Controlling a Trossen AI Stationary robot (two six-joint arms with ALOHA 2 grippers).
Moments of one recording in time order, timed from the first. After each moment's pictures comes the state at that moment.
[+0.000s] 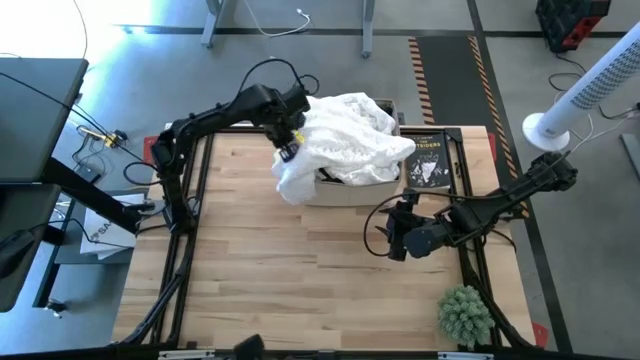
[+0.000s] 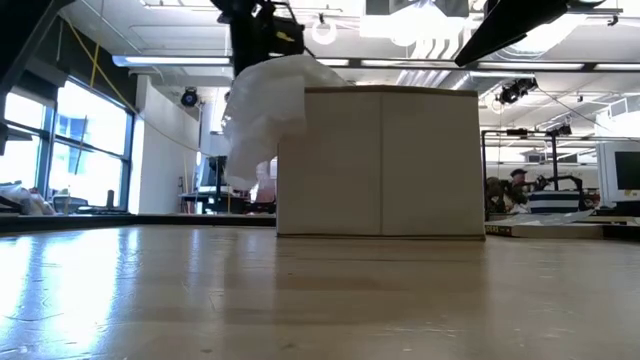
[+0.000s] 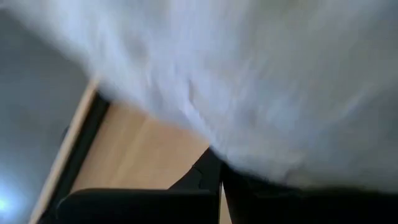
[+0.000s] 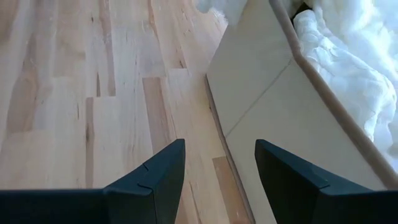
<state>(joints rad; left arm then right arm) 0.55 1.86 1.81 -1.32 -0.15 0.05 0.47 1.23 0.97 -0.67 0.68 0.34</state>
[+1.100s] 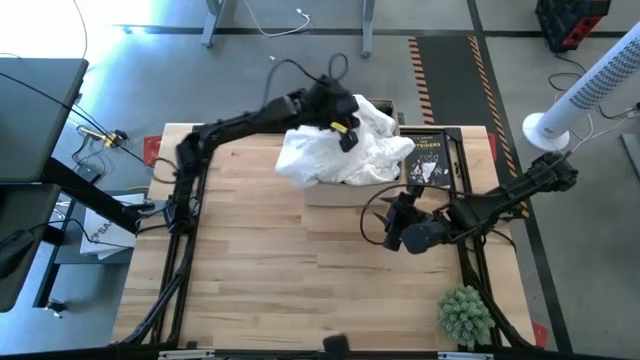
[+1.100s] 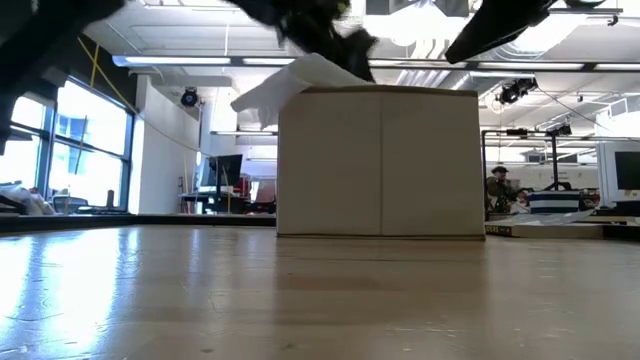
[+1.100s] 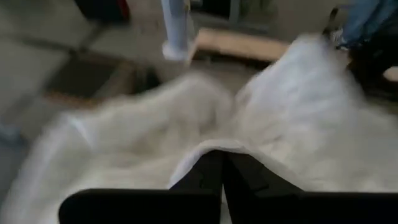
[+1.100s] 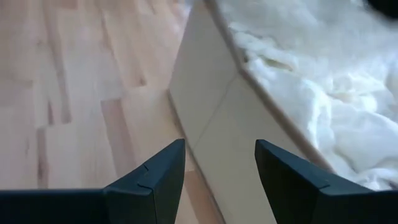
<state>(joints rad) 0.43 2.05 1.99 -0.48 0.09 0.09 0.44 1.23 0.97 -0.66 0.82 0.38</state>
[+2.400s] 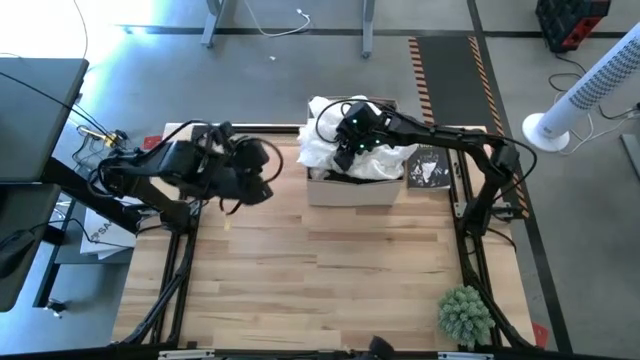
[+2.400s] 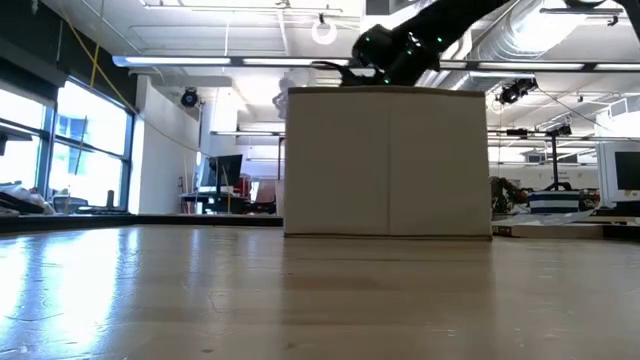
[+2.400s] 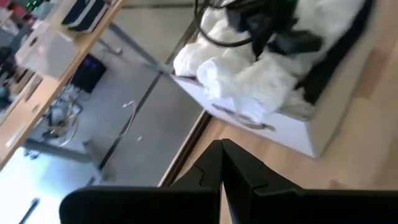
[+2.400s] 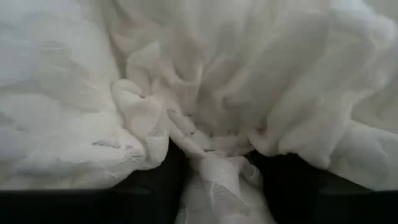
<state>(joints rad) -0.23 1.53 1.96 -1.56 -0.92 -0.41 -0.51 1.81 1.38 -0.52 -0.09 0.07</state>
